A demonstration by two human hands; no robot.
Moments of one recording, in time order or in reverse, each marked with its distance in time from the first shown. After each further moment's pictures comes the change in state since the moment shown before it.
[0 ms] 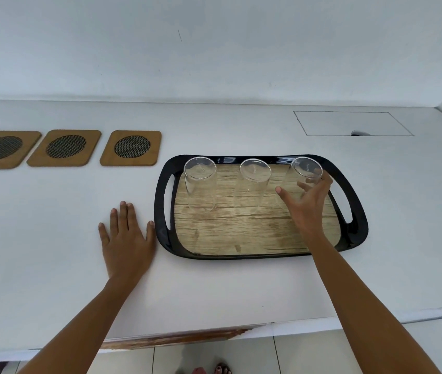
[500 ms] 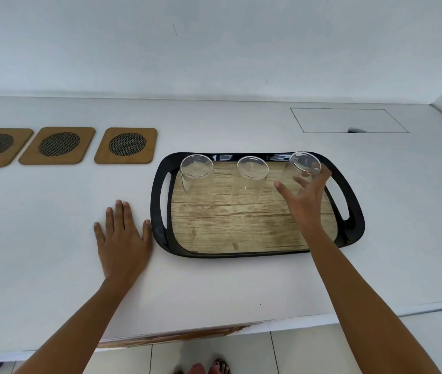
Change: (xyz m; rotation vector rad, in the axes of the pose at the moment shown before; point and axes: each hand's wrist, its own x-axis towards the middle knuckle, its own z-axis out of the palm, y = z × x) left_hand -0.001 0.002 -0.005 0.005 -0.017 0.001; right_hand 0.006 -0.007 -0.001 0.012 0.001 0.043
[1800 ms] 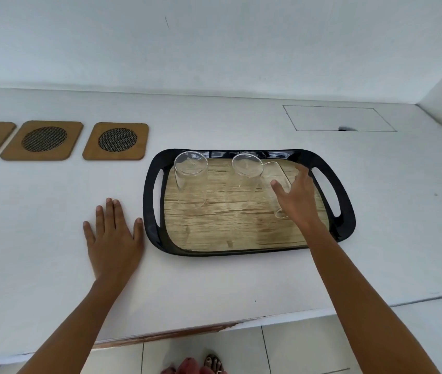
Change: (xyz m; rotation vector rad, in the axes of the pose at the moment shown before) left_hand 0.000 -0.003 0.001 -0.022 0.004 0.008; right_hand -0.008 -0.031 -0.008 -0.437 -0.192 0.182
